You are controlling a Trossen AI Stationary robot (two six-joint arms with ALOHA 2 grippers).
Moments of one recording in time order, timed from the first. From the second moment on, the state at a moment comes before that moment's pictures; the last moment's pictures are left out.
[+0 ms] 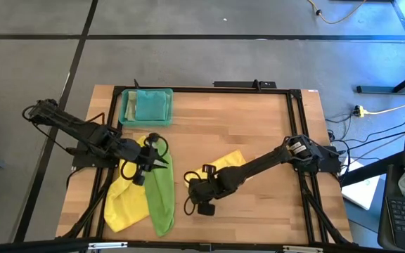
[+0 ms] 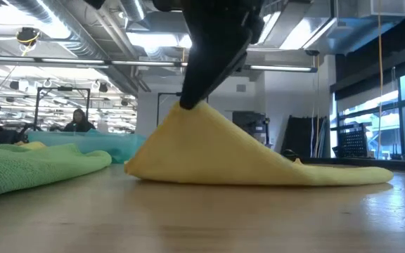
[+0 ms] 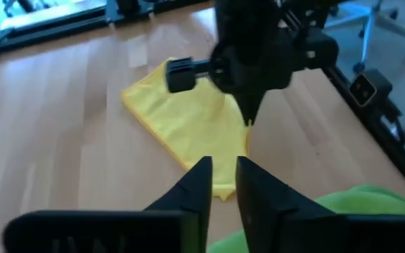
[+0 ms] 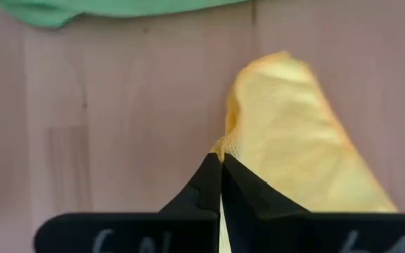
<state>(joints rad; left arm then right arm) -0.40 1.00 0.92 -0.54 -0.22 -0.01 0.39 2.18 1.83 -0.82 0.18 0.44</state>
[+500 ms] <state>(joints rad) -0.40 1.17 0.70 -0.14 -0.09 -0.02 0.34 2.14 1.83 -0.84 0.24 0.57</state>
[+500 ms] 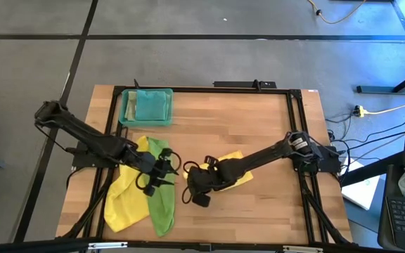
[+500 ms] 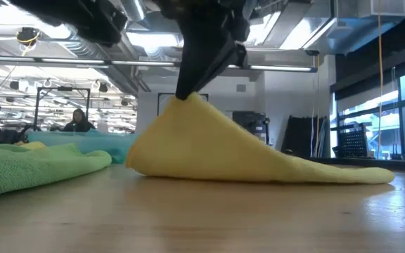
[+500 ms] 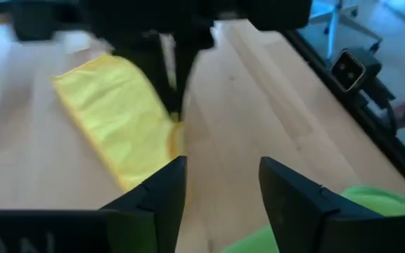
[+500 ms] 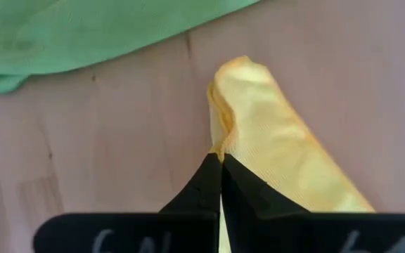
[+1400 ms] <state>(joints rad) -0.40 1.45 0.69 0.12 -0.29 0.03 0.37 2.11 1.84 -0.83 0.26 0.60</state>
